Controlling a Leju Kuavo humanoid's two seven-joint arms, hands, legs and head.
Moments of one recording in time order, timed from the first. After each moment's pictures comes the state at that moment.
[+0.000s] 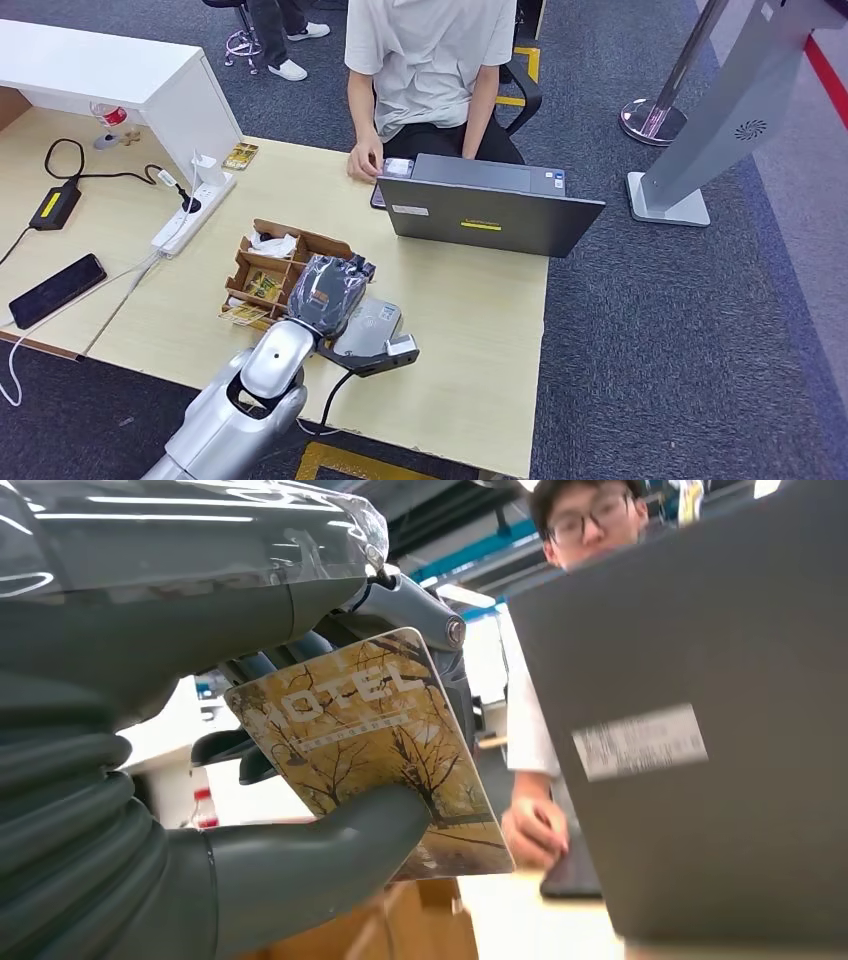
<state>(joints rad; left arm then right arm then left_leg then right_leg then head) -0.31 0.07 -0.46 -1.31 -1.47 0.07 0.08 -0.09 0.12 -0.84 -0.23 0.48 0.01 -0.44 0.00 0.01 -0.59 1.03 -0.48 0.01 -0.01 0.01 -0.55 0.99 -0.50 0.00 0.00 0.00</state>
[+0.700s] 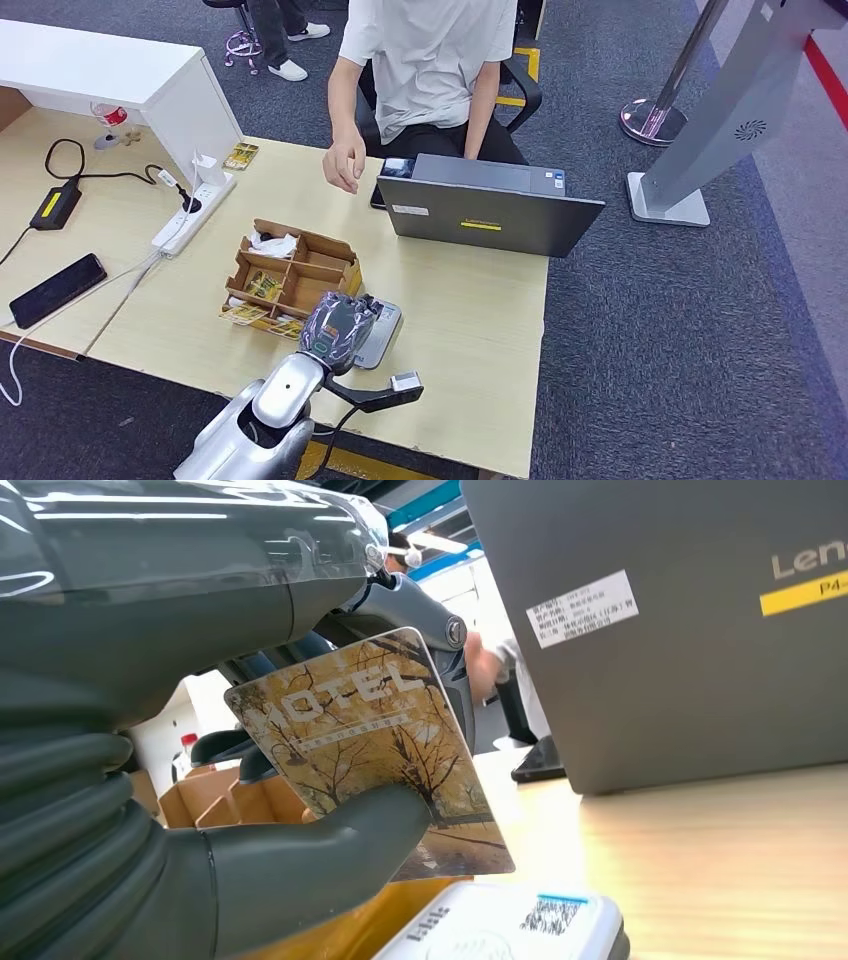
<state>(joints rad) -0.23 0.05 -0.48 -1.24 -1.47 0.09 0.07 -0.09 0.12 -0.85 -0.23 0.50 0.01 -0.44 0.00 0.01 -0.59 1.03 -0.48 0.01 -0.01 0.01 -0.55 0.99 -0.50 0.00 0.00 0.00</state>
